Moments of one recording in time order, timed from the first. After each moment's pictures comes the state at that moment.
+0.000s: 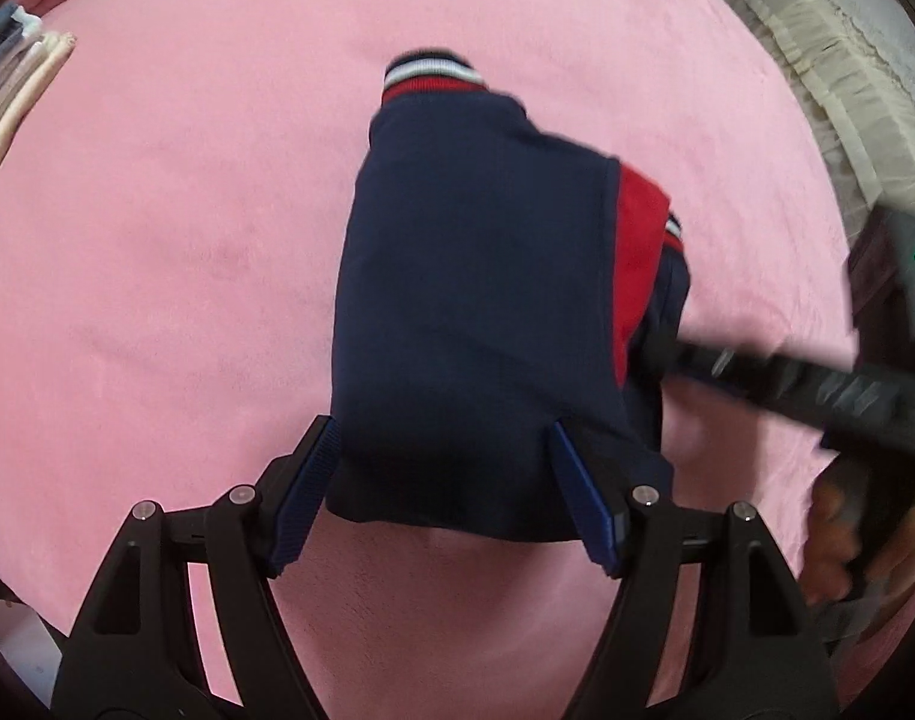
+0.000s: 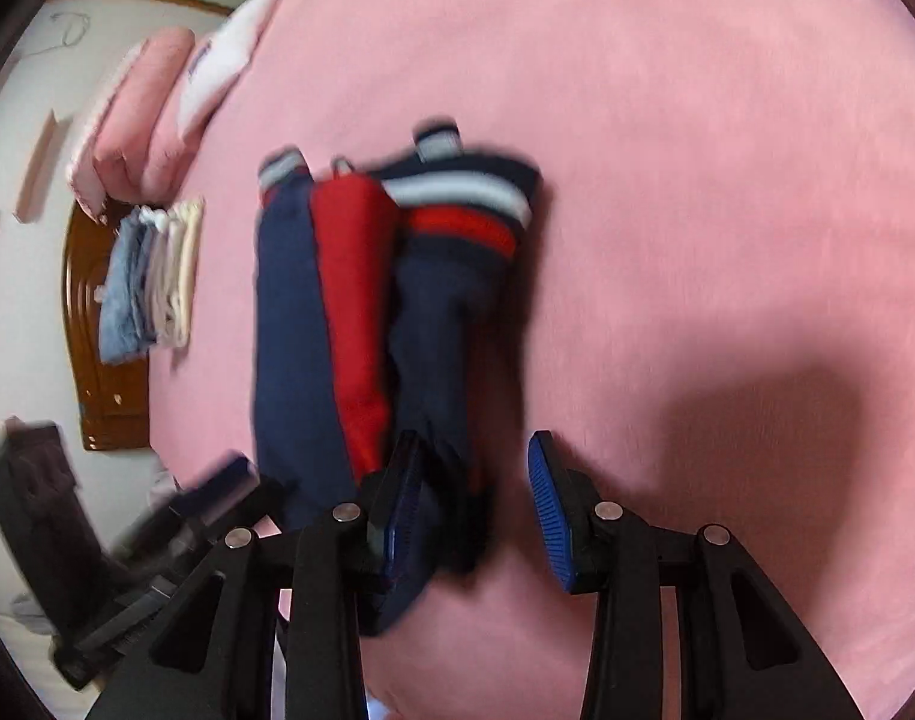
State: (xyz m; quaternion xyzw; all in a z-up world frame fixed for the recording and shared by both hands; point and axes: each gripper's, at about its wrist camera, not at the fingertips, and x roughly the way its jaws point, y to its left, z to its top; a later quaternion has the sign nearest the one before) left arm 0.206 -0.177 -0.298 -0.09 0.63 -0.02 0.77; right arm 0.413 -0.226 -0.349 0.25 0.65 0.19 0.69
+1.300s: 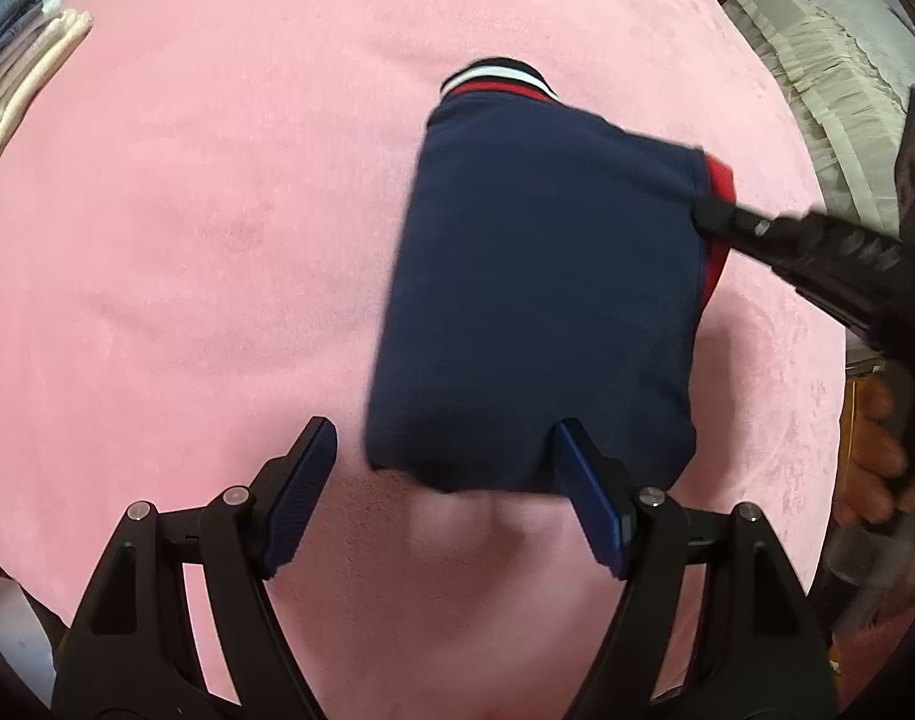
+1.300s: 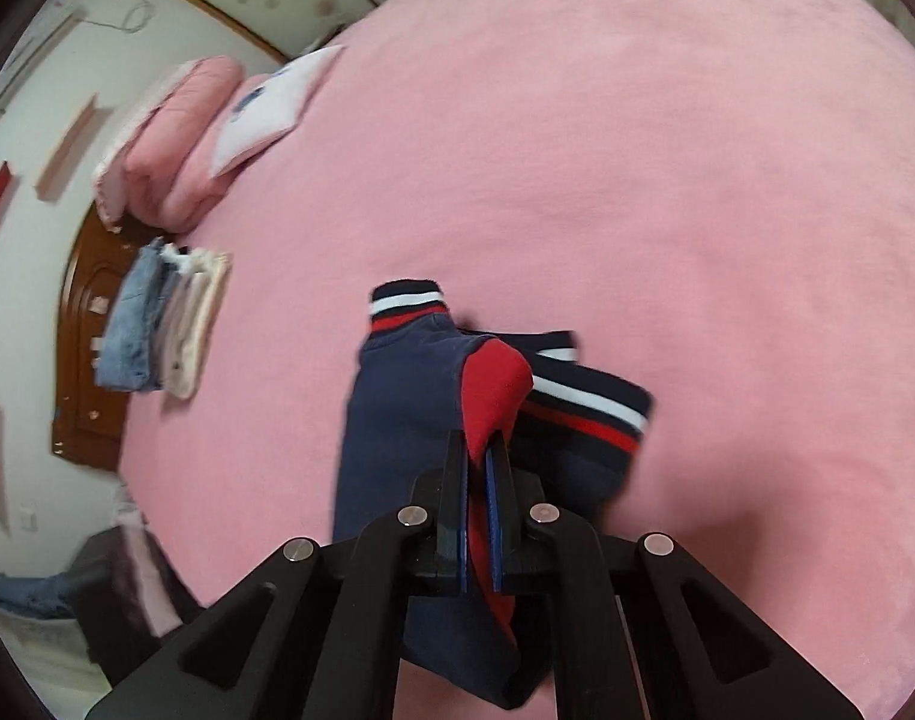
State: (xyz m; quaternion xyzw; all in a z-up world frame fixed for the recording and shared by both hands) left arm 0.186 -0.152 -0.290 -0.12 0.63 -0.01 0.77; right arm 0.398 -0.265 -0.210 0.13 0.57 0.15 0.80
